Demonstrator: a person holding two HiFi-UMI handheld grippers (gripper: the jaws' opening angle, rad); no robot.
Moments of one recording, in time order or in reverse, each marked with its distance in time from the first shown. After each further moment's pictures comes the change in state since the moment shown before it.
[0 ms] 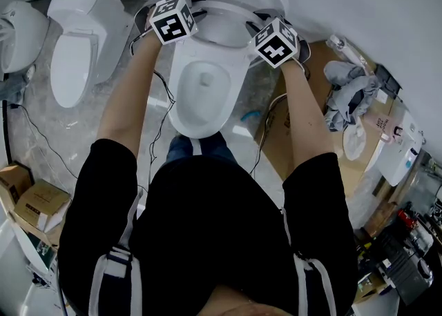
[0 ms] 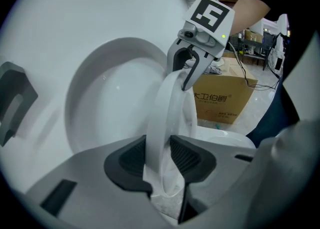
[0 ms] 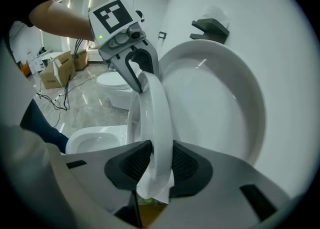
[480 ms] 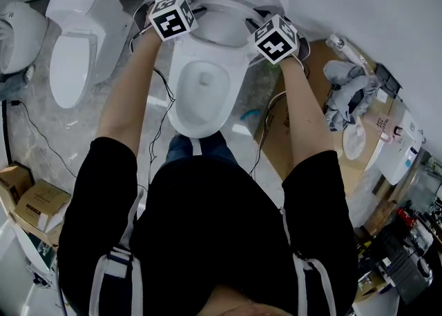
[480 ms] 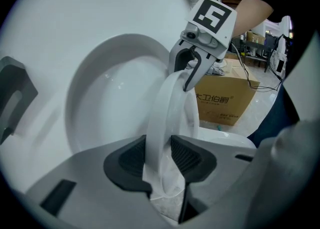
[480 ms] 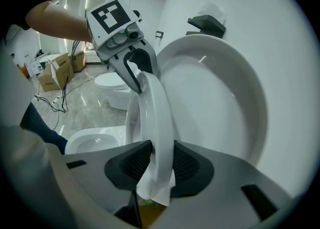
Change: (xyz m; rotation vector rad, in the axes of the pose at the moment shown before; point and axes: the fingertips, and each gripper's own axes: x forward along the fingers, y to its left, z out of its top) left arm 0.005 0.011 0.001 -0.022 -0.002 0.002; right arm 0.005 -0.010 0.001 0.028 0.004 -0.002
